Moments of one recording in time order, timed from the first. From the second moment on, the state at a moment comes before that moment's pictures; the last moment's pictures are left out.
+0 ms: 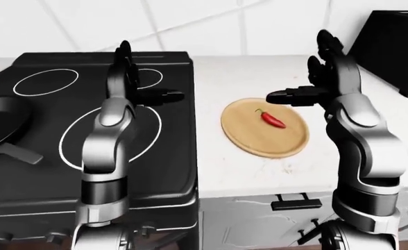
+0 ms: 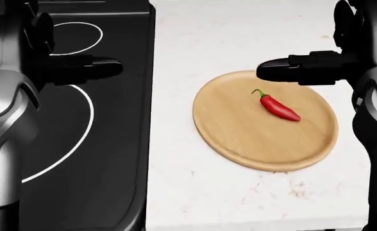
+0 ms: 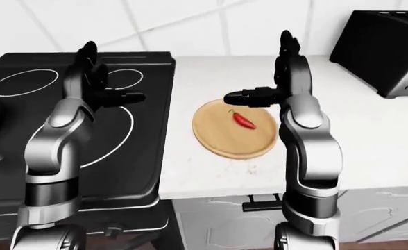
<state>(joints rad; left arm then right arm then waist) -0.76 0.23 0.14 0.02 -0.16 0.62 0.13 -0.70 -0.32 -0.20 -0.29 0.09 0.89 -0.04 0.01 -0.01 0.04</state>
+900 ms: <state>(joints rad) -0.76 0.23 0.15 0.00 -0.18 0.65 0.12 -1.15 -0.44 0.00 0.21 -0.54 0.87 0.67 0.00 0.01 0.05</state>
